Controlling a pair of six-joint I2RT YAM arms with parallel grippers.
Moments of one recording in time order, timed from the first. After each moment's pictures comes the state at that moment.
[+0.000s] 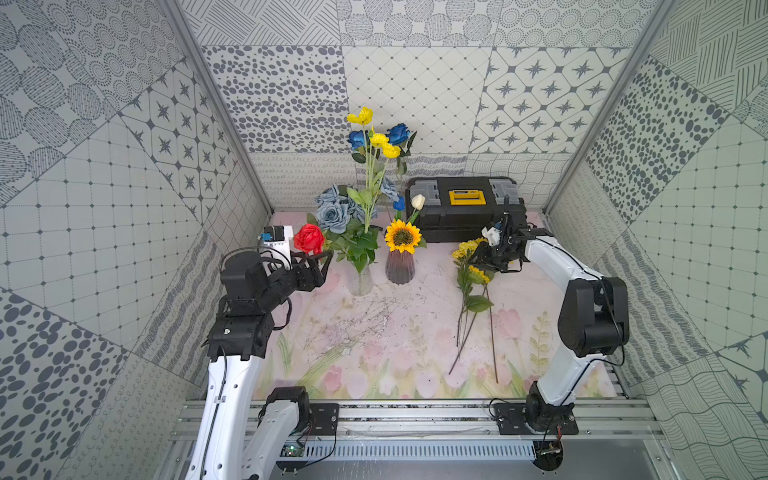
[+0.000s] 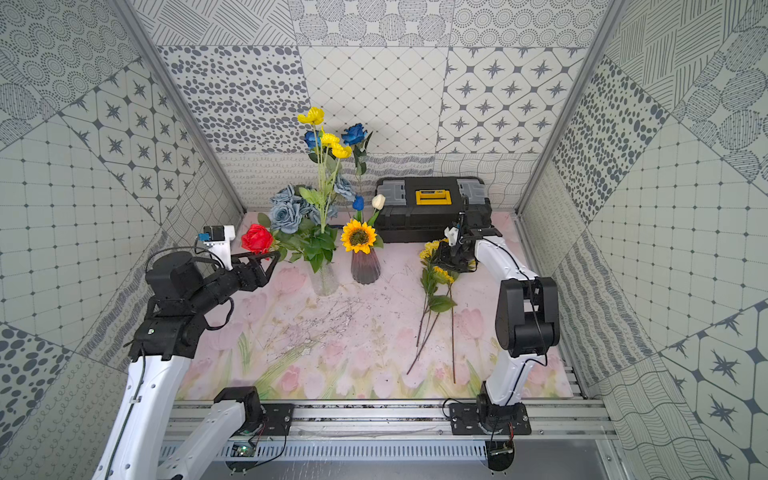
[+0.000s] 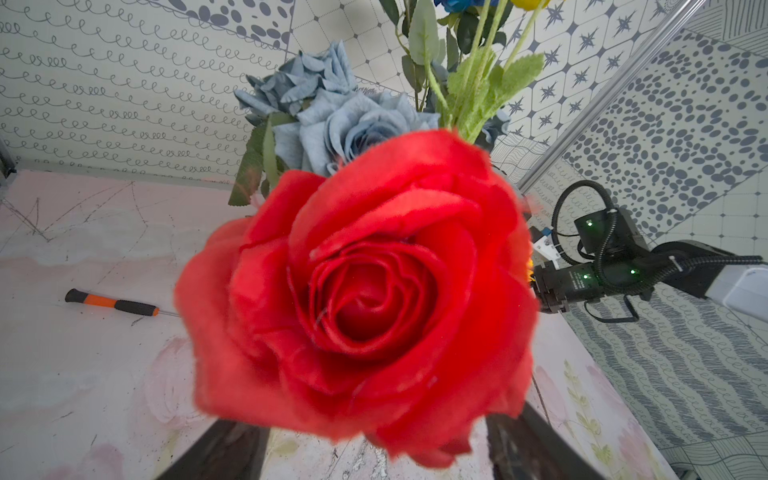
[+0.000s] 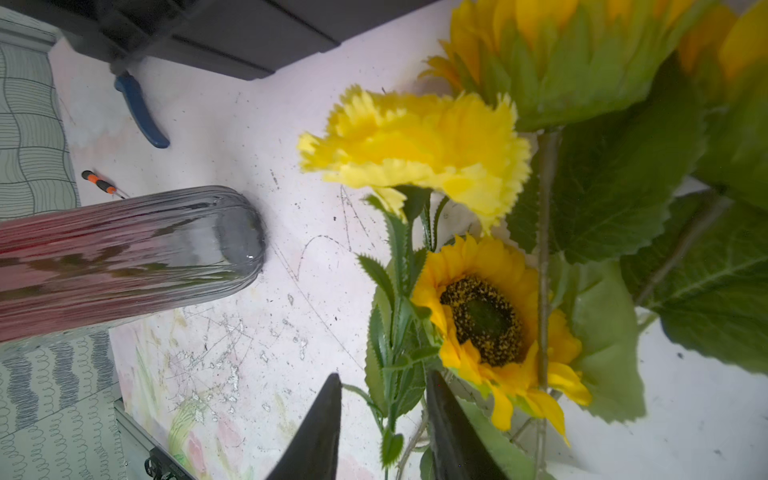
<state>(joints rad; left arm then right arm) 0.03 0.78 0.99 -0.50 0.50 -0.25 0.10 1.78 1.41 -0.76 -0.44 0.28</state>
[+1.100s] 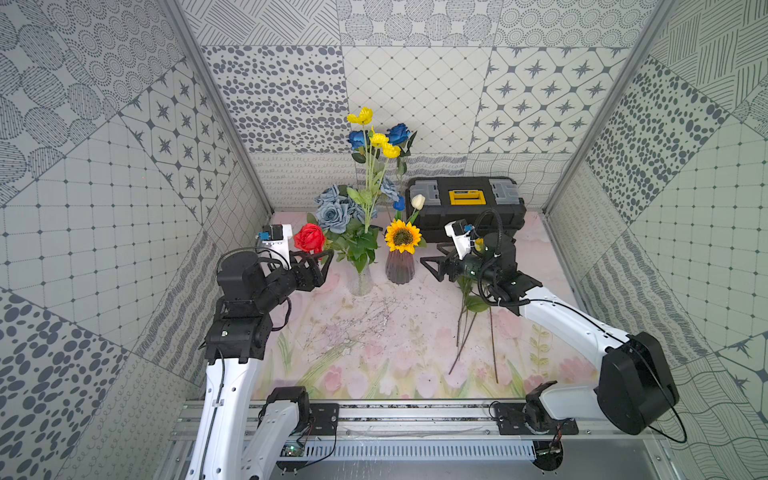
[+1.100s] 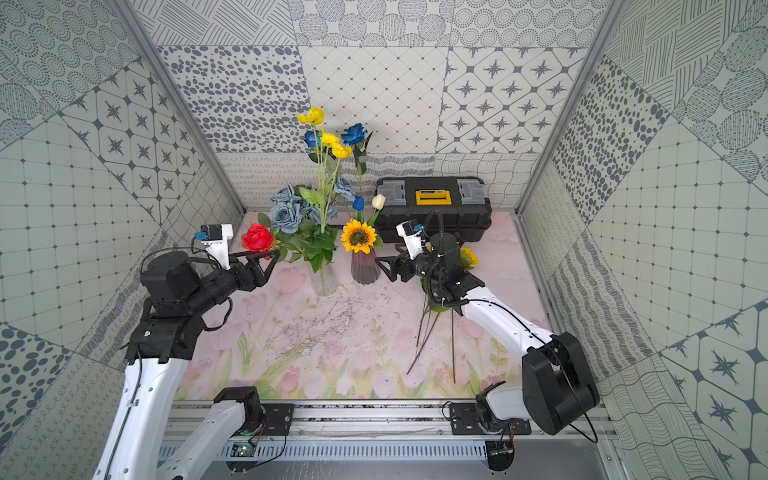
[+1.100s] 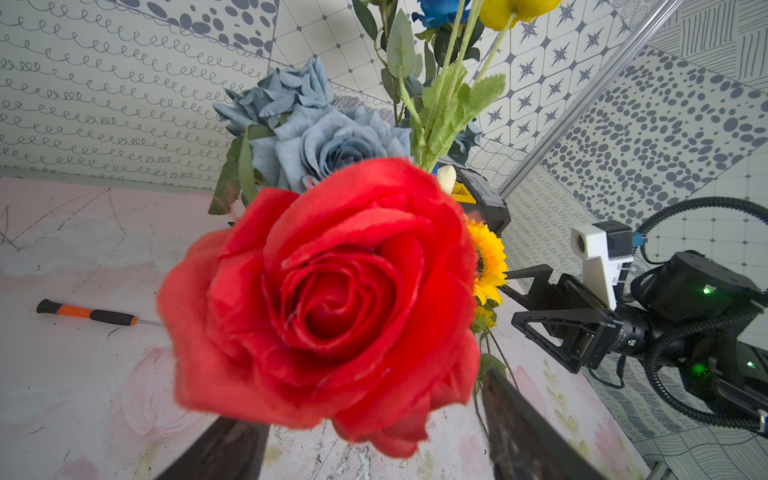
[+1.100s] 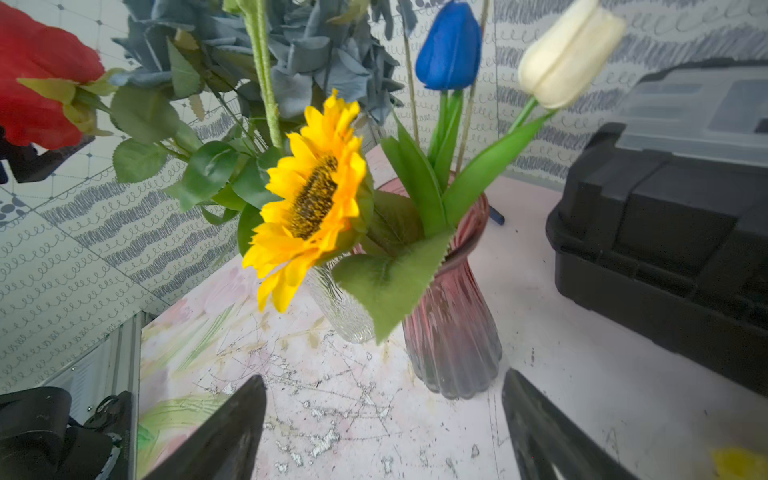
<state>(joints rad) 0.03 0.78 1.01 -0.50 0.54 -0.28 0.48 1.38 0.92 0.19 -0.49 0.14</state>
